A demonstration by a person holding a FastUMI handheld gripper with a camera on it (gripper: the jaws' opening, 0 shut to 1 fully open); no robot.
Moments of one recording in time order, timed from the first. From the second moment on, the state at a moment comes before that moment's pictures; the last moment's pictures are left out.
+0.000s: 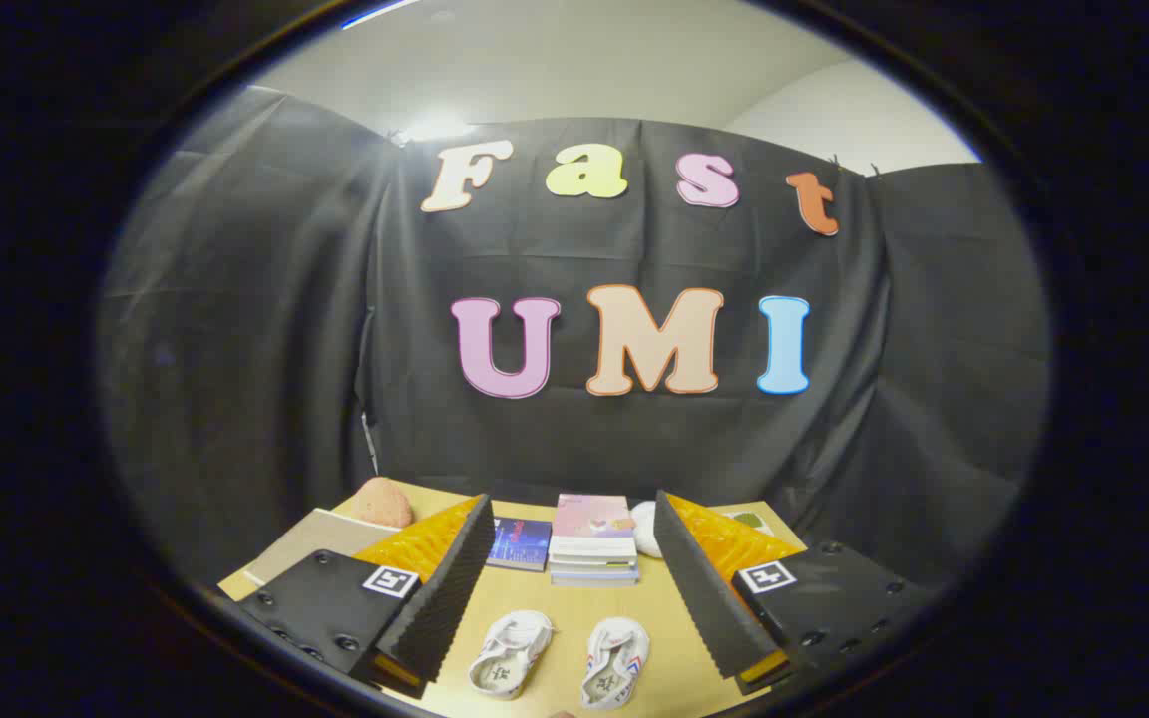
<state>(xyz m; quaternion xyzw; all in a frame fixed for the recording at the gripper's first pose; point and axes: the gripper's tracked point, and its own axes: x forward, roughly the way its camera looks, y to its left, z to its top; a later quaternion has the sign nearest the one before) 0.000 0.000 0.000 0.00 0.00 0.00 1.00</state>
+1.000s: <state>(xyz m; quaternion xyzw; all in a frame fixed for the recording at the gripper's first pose) 0.001 -0.029 -0.014 0.06 -0.01 -0.02 1.00</state>
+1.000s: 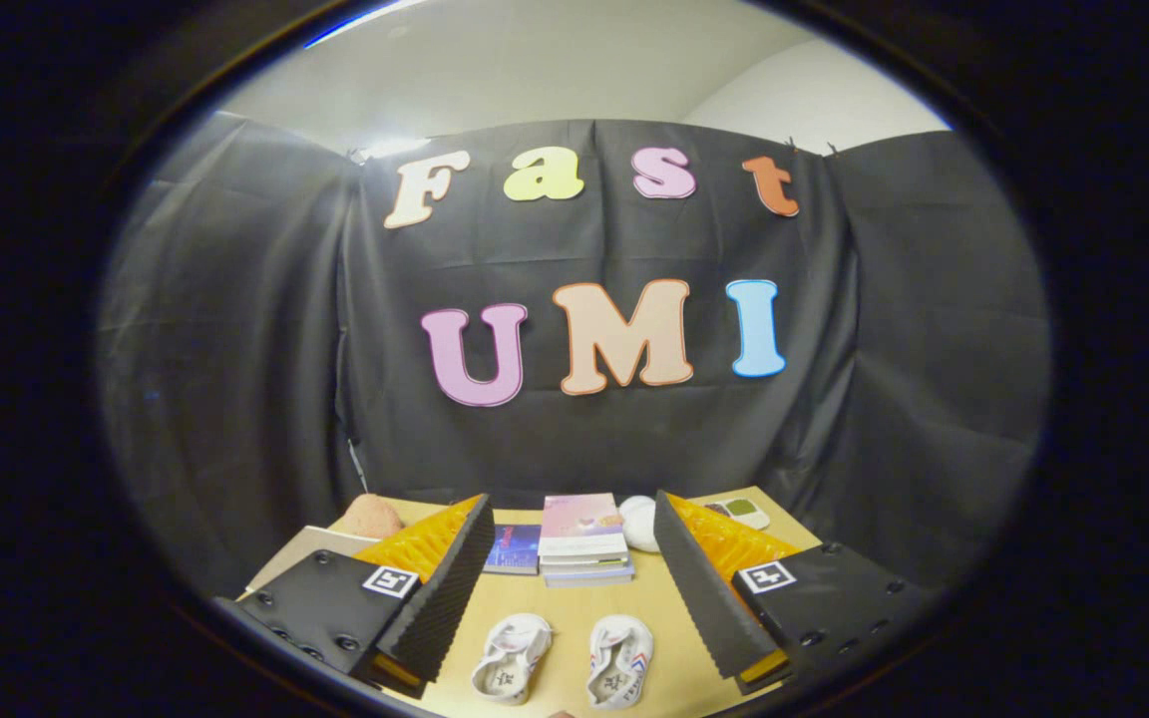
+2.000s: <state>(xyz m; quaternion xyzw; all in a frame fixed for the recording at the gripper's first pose) -0.016 0.063 -0.136 0.54 -0.02 0.09 0.84</state>
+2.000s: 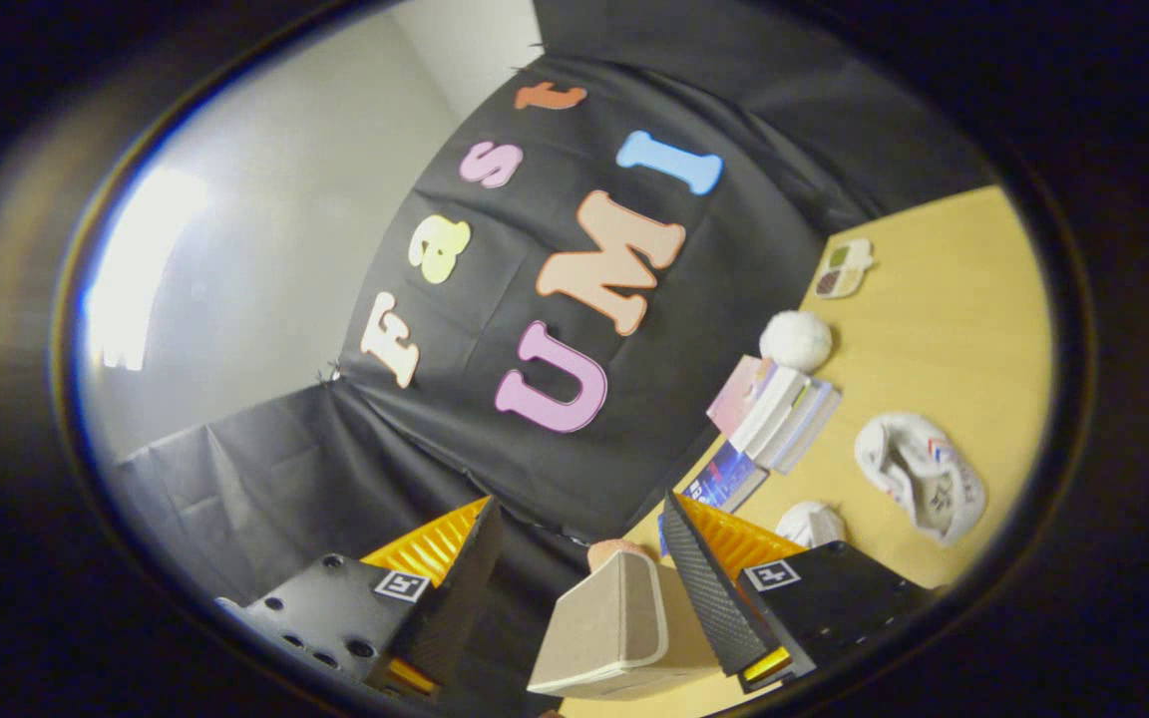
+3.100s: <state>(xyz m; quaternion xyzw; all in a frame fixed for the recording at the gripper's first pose) 0.070 0.223 -0.303 0.78 0.11 0.03 0.62</state>
